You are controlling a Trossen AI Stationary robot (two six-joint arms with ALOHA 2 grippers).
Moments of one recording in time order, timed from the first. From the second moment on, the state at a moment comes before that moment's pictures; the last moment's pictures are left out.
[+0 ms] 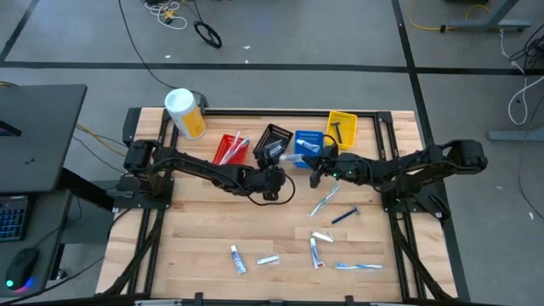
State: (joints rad) left arm -0.09 1.83 1.21 -0.19 -0.71 0.17; right arm -0.09 1.33 0.40 0.61 0.39 0.35
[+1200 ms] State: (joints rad) left arm -0.06 1.83 1.21 -0.19 -0.60 0.06; right arm -0.09 1.29 0.40 0.29 0.75 0.44
